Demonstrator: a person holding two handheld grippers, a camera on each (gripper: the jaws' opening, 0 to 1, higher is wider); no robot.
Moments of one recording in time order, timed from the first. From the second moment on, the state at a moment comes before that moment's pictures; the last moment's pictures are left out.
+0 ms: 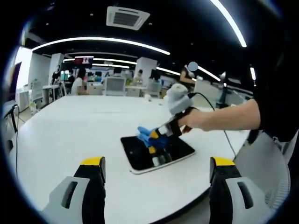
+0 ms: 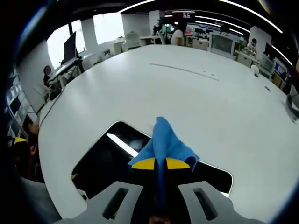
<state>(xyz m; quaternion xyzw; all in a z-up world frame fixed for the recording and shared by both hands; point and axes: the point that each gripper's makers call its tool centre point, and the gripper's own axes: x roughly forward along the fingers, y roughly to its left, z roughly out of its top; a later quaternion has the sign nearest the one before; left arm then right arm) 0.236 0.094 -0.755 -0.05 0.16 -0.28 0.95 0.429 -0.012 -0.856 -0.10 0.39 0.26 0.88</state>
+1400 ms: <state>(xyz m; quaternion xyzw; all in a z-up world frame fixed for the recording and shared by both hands) 0.237 0.093 -0.753 -0.04 0.15 -0.28 0.95 0.428 0.073 -0.855 -0.08 0.38 0.33 0.86</state>
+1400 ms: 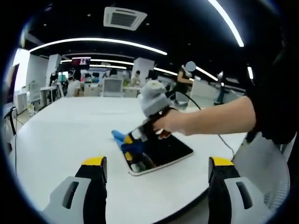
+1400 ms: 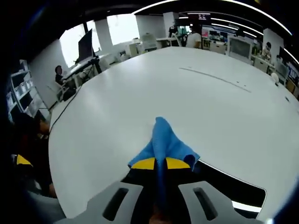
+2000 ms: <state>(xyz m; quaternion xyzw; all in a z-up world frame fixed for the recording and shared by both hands) 0.235 0.092 -0.757 -0.03 0.17 -0.28 0.94 0.415 0.077 -0.855 -0.12 0.38 0.35 0.85</state>
